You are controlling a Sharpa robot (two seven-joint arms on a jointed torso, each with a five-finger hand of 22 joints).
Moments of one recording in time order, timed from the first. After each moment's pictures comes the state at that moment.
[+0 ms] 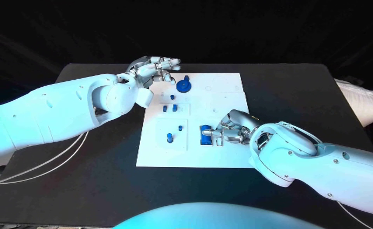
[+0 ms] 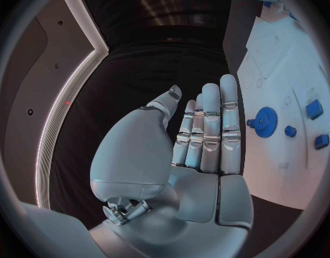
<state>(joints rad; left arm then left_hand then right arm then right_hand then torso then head) 1.21 -0.82 -0.04 1.42 0.03 -0.18 0.26 1.31 -0.11 0.29 0.04 0.05 1.04 0.16 0.10 0.10 1.13 0.10 0.21 0.11 1.22 0.01 0.81 0.52 0.16 1.23 0.11 0.42 0.78 1.02 -0.85 -0.05 1.87 -1.35 -0.39 -0.62 1.11 0.06 -0.28 0.26 0.12 1.13 0.06 0.26 0.24 1.35 -0.01 1.00 1.06 1.46 -0.08 1.42 1.29 0.10 1.42 0.03 1.35 1.15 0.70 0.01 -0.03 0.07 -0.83</state>
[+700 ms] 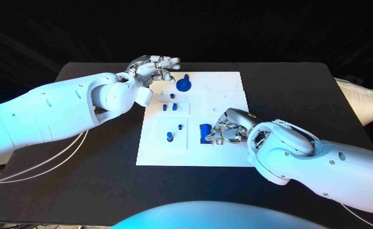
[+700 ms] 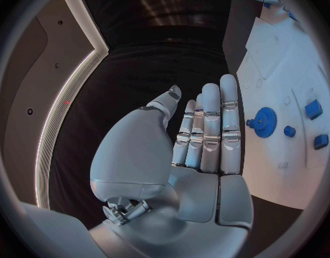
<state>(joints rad) 1.21 -0.82 -0.04 1.42 0.03 -0.18 0.25 1.31 -0.11 0.29 0.04 0.05 1.04 0.16 0.10 0.10 1.13 0.10 0.21 0.11 1.22 0.02 0.81 0.51 0.16 1.23 0.11 0.42 0.77 1.02 -0.83 -0.05 1.85 -1.43 -0.36 -0.62 1.32 0.07 -0.22 0.13 0.11 1.13 0.06 0.26 0.26 1.35 -0.01 0.99 1.09 1.46 -0.08 1.42 1.30 0.08 1.42 0.03 1.35 1.16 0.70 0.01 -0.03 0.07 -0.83</state>
